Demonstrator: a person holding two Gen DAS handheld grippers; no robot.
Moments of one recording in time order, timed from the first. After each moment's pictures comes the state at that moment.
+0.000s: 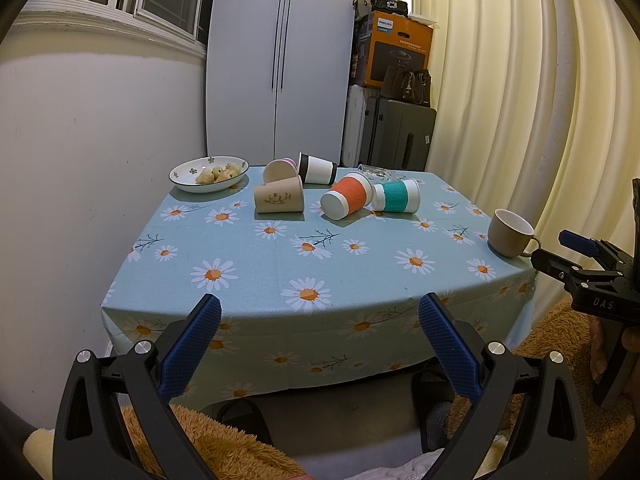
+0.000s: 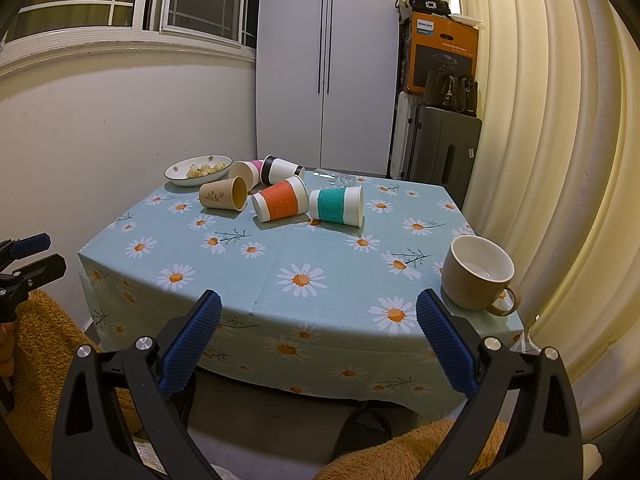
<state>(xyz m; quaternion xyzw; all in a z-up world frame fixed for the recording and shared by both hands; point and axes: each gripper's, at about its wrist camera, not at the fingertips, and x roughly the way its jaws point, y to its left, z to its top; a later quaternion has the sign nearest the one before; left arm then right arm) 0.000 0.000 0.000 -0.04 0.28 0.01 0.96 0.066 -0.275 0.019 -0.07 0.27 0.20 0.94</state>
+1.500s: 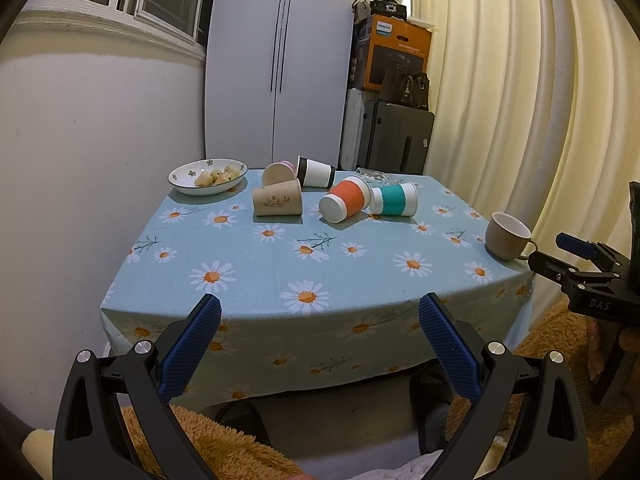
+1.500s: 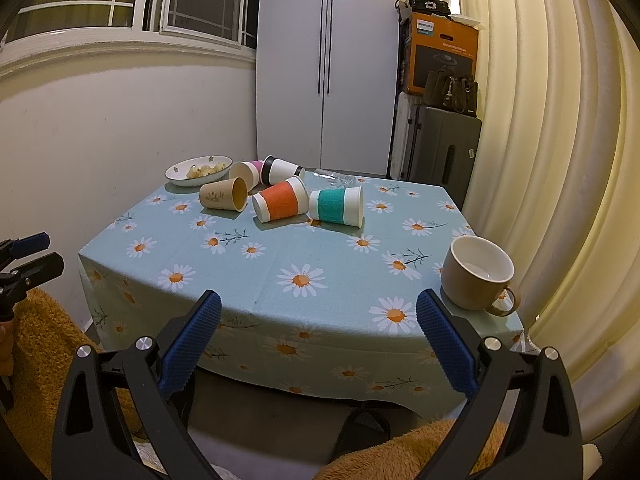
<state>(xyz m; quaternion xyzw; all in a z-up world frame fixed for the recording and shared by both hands) -0.003 0.004 0.004 -0.05 0.27 0.01 0.96 0.063 -0.274 0.019 -0.07 0.27 0.19 0.94</state>
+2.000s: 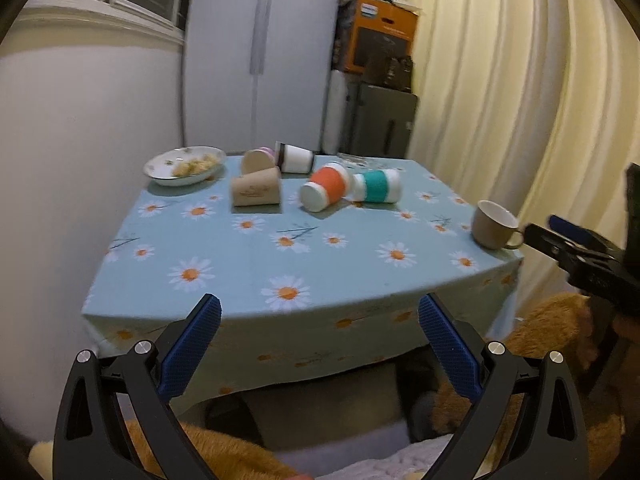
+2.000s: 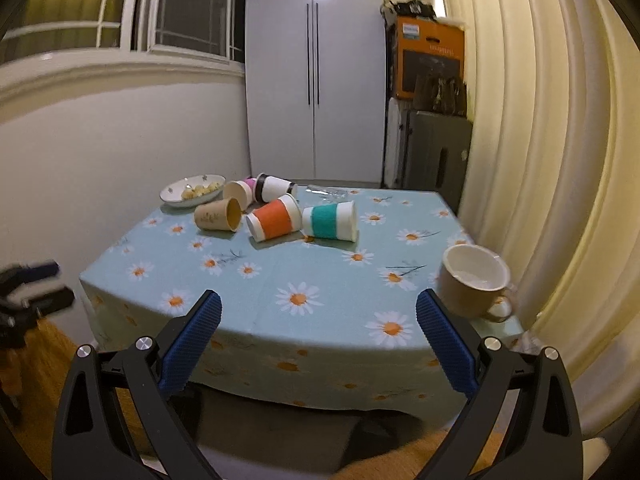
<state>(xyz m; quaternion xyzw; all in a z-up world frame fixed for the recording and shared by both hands) 0.026 0.000 0.009 -0.05 0.31 -0.04 0.95 0.086 -0.277 0.036 -0.02 0.28 0.20 0.94</state>
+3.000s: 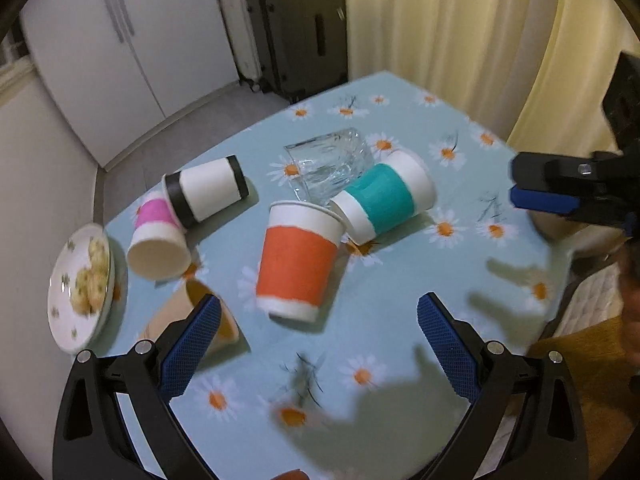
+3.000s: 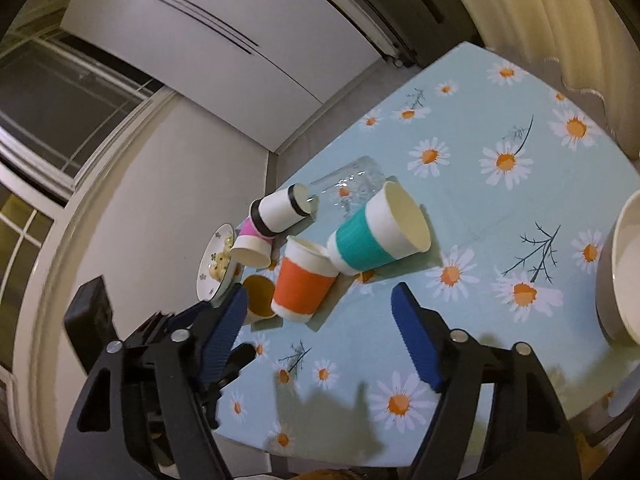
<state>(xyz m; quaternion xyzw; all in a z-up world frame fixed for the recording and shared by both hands) 0.355 -0.045 -0.006 0.15 0.49 -0.16 0.84 0.343 -0.282 0.004 0.32 0.48 0.22 0.79</state>
